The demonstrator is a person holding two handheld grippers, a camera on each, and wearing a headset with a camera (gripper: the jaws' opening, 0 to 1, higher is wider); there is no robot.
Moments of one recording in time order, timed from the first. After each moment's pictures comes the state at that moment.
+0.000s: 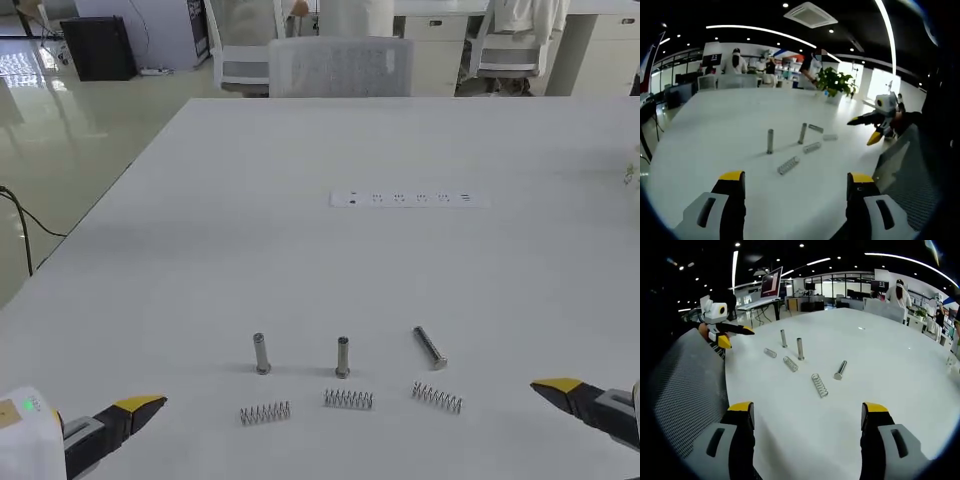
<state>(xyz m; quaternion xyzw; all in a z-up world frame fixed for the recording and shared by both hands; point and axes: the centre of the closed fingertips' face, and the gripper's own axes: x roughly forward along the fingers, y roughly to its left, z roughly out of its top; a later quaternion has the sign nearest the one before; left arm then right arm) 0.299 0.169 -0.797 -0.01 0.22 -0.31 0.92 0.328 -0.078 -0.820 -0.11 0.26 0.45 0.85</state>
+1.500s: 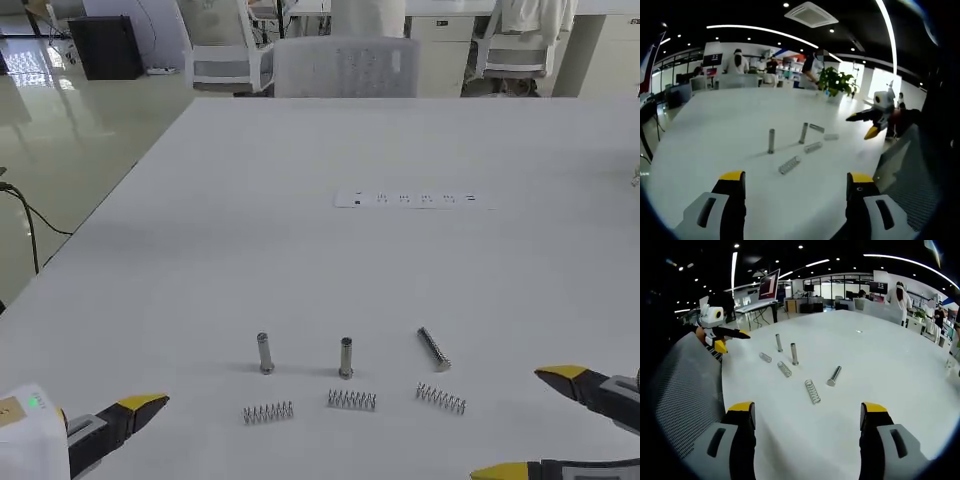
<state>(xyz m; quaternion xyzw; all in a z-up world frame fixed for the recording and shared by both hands) 0.300 0.172 -0.798 -0.01 0.22 -0.31 0.92 0.347 -0.078 -0.811 -0.11 0.26 0.44 0.85</state>
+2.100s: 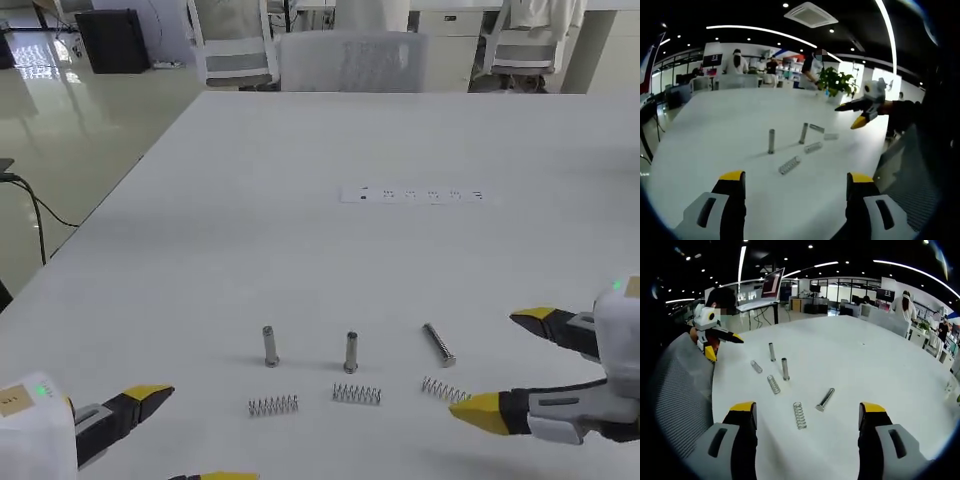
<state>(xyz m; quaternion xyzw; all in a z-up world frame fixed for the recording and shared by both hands) 0.301 0.171 -0.797 -0.01 0.22 -0.31 0.92 0.393 -0.057 -0.793 -0.15 0.24 0.46 0.84</state>
